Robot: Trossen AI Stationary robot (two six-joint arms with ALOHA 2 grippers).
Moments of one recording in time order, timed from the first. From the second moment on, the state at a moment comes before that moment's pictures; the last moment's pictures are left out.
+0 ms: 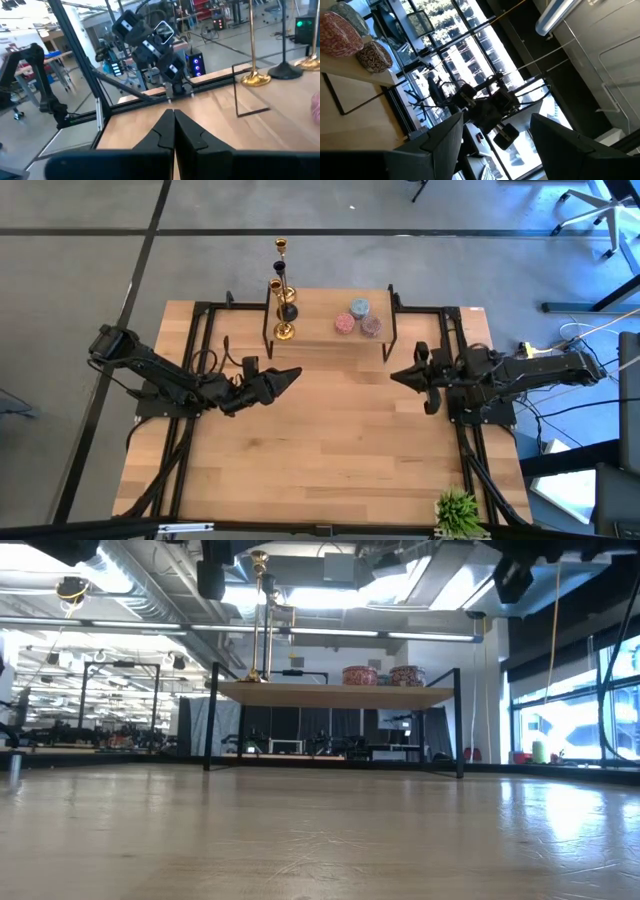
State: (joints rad) left arm -0.31 1.29 0.56 1.07 -0.72 -0.91; right arm 0.14 0.61 0.51 0.05 0.11 0.31
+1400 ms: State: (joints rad) left arm -0.29 1.29 0.56 1.02 -0.65 -0.96; right arm 0.10 0.17 0.01 0.05 0.29 0.39
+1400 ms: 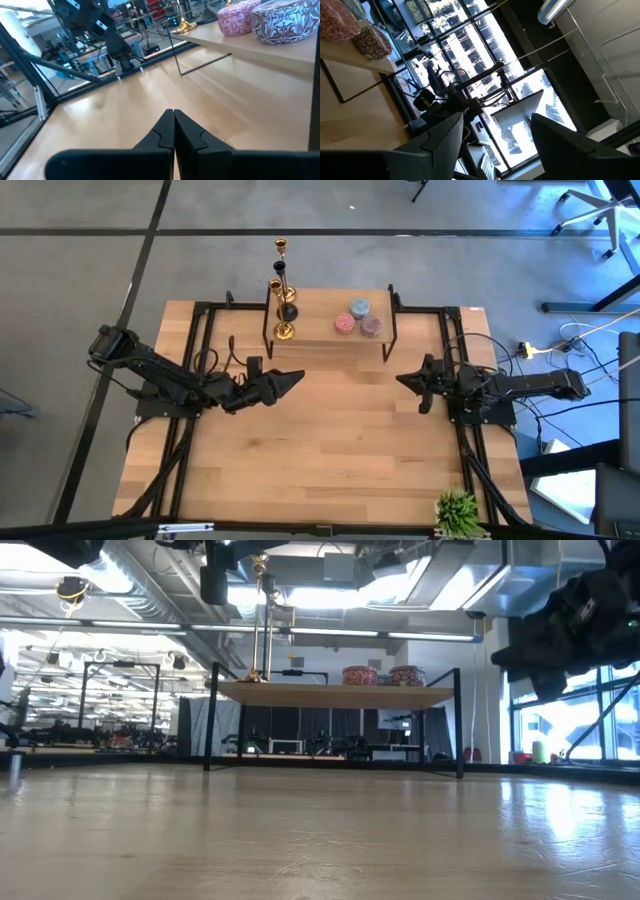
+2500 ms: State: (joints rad) left arm -0.12 1.11 0.56 0.85 -0.16 -0.14; right arm 0.08 0.19 0.01 0.05 0.29 0.28
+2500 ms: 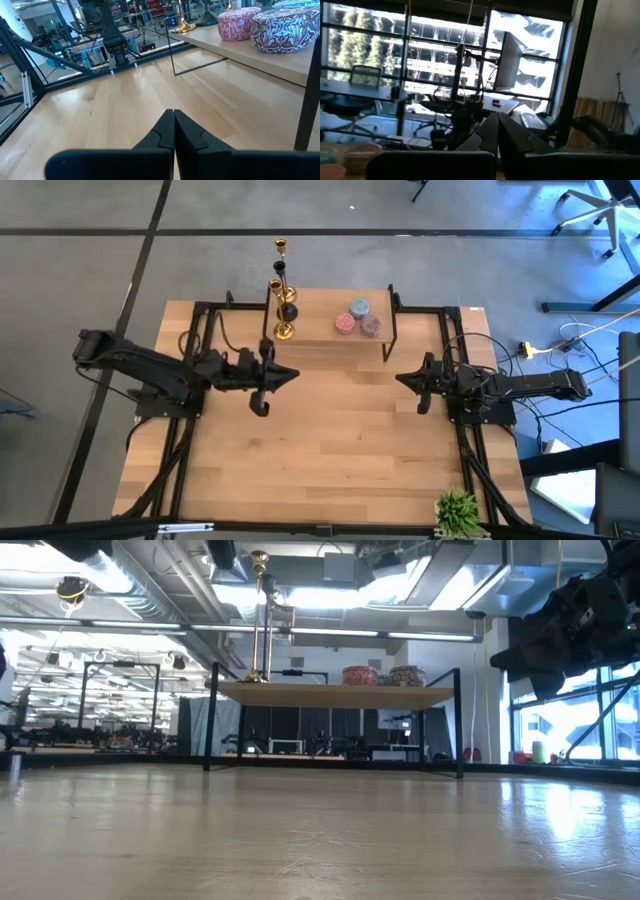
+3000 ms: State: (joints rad) left arm -0.12 0.60 0.31 0.55 -0.23 -0.09; right arm 0.08 0.19 0.01 0.05 0.28 0.28
